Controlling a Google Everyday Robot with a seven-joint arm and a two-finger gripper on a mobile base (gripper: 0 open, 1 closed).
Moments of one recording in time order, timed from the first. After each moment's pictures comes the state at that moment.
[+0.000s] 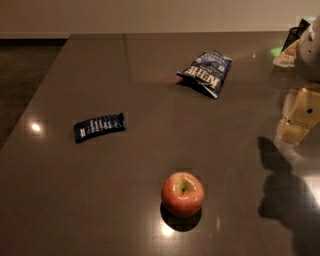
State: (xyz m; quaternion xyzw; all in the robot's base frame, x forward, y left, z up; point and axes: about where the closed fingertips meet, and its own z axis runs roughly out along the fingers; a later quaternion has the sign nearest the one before) arm 0.438 -0.217 0.976 -0.60 0.78 -0.03 0.16
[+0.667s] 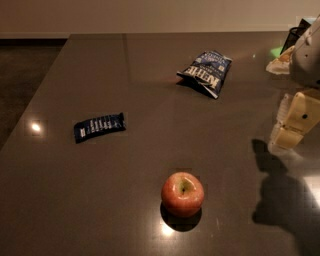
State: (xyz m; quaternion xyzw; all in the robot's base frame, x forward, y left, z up) arm 0.430 -0.203 0.970 -0.60 0.78 0.00 0.16
